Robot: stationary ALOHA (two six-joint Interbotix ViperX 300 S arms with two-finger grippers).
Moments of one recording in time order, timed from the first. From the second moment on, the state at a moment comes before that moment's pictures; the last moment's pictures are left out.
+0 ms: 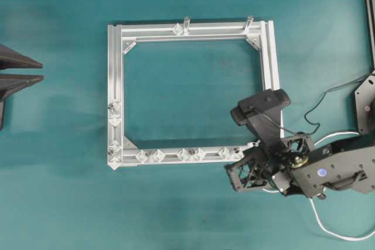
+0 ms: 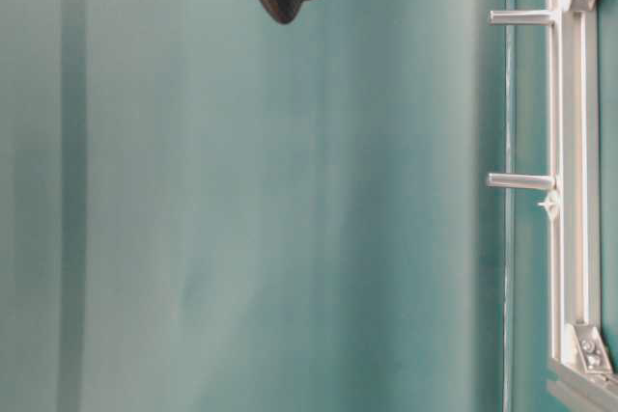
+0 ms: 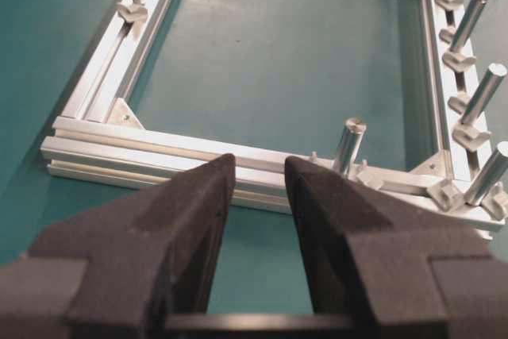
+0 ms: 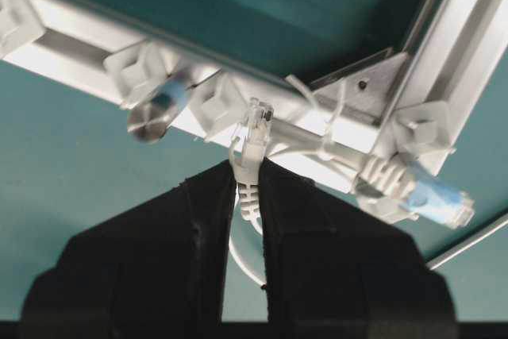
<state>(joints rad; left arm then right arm) 0.18 -1.32 1.42 -0.07 0.18 0.00 0.42 0.04 0.46 -0.33 0.99 1.94</state>
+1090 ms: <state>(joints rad) 0.18 -1.31 1.42 -0.07 0.18 0.00 0.39 0.04 0.46 -0.33 1.02 1.93</state>
